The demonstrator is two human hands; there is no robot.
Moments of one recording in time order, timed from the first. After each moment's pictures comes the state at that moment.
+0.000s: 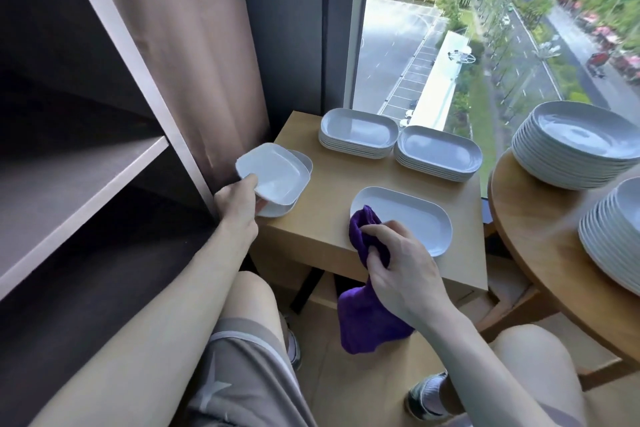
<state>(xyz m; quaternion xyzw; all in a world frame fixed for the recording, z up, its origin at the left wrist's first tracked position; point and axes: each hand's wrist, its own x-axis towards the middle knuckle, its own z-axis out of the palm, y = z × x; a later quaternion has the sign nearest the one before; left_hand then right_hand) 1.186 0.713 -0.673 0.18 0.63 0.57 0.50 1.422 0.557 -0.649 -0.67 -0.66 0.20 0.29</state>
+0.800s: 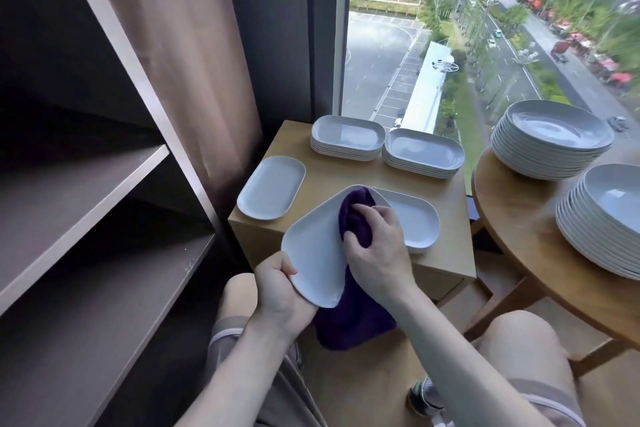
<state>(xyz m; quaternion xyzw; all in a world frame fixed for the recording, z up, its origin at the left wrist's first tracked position) 1.243 0.554 -0.664 0.11 0.30 0.51 0.80 1.389 0.553 -0.630 -0.71 -0.55 0.26 0.36</state>
